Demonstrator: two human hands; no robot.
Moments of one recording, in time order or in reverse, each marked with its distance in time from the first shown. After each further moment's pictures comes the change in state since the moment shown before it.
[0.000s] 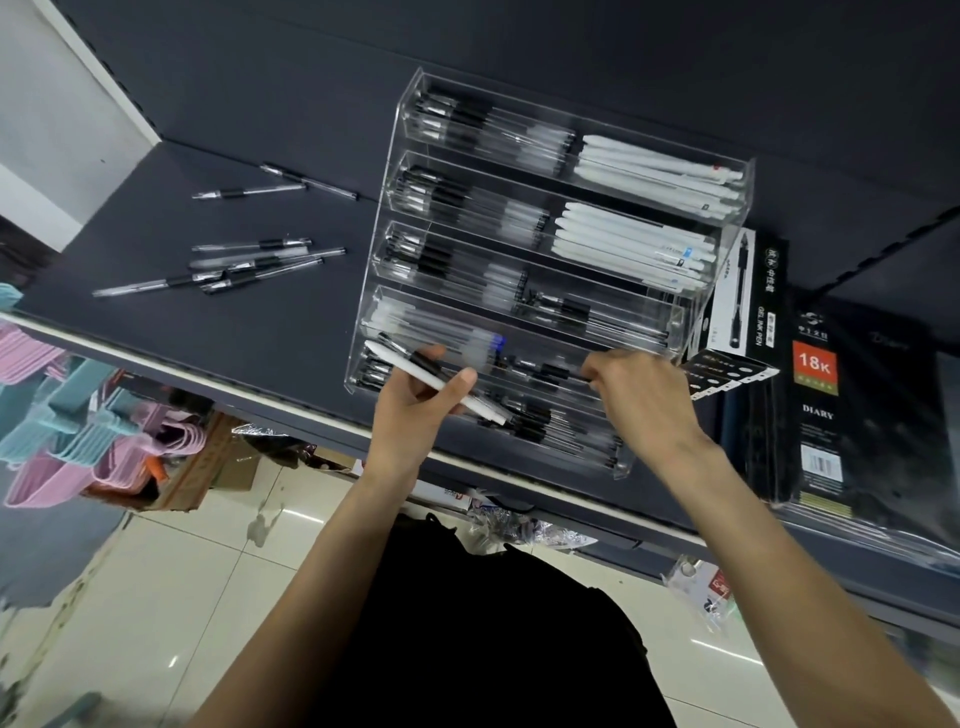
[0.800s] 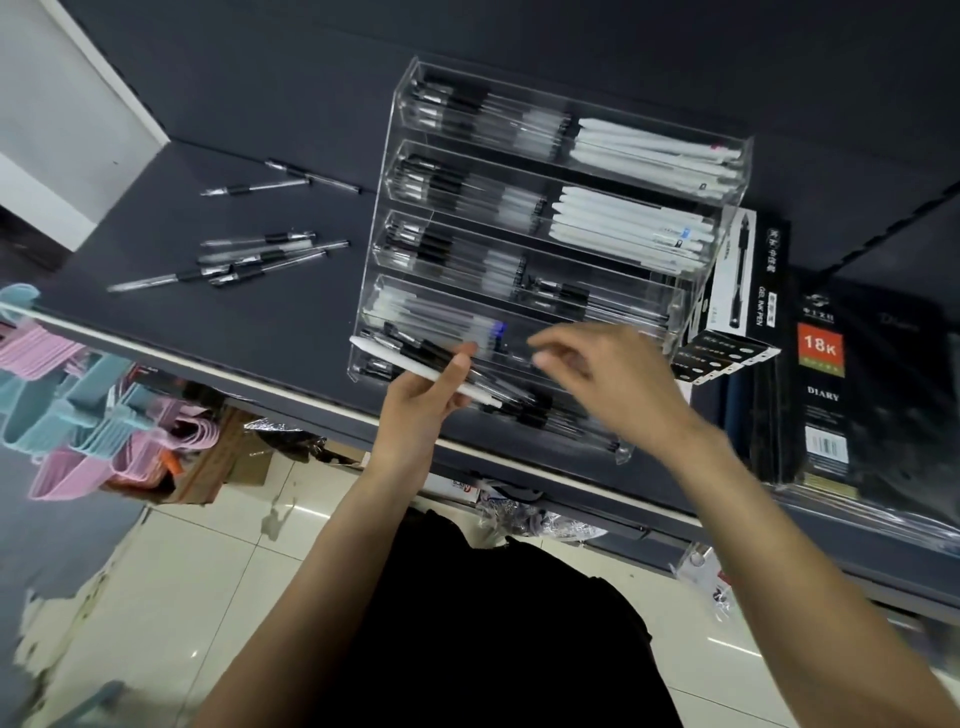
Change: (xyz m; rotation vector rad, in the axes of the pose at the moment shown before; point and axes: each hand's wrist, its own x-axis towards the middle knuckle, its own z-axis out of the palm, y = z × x) left_hand -0.015 0.003 0.007 -0.111 -0.050 -0.088; right_hand -0.012 -0.025 -0.035 0.506 0.077 -0.217
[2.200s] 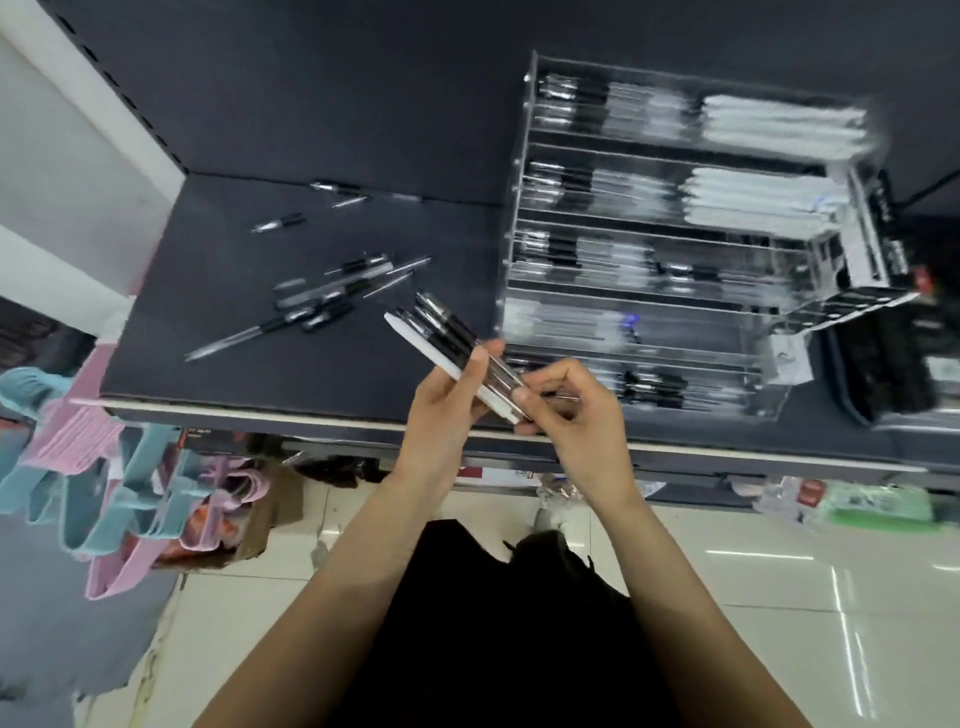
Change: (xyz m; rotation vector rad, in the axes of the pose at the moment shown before) left_hand 0.049 0.045 -0.143 -0.020 -0.270 -0.080; right_hand 0.051 -0.163 0.139 0.976 0.431 0.538
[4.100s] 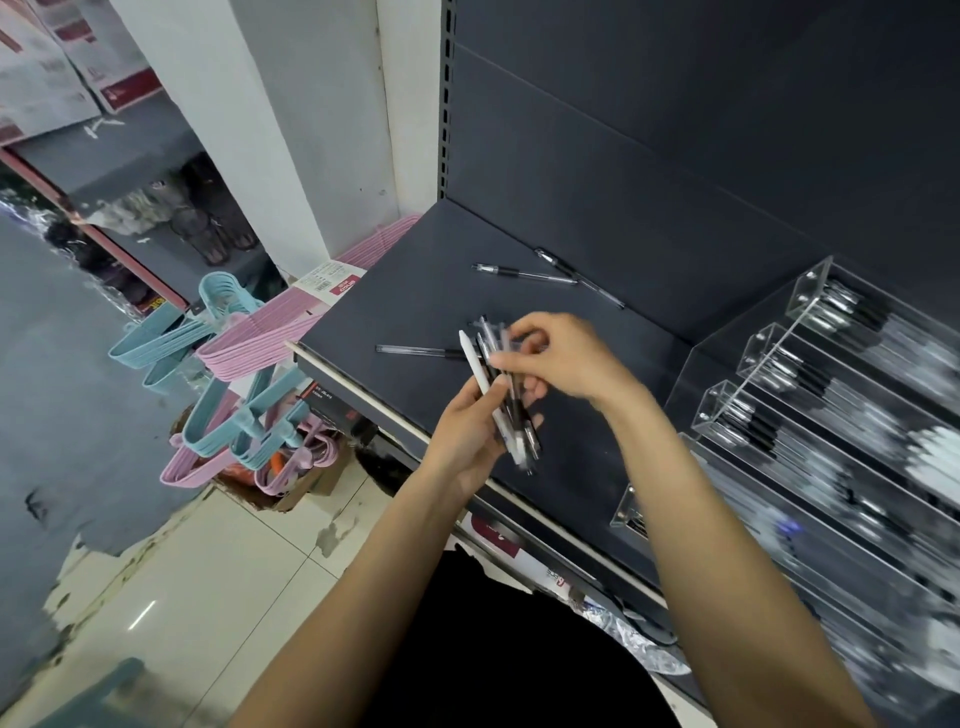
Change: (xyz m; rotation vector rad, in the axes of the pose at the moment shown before) left_hand 0.034 0.044 -0.112 -0.588 0.223 0.035; right_hand 0.137 -0.081 0.175 -0.799 -0.705 -0.072
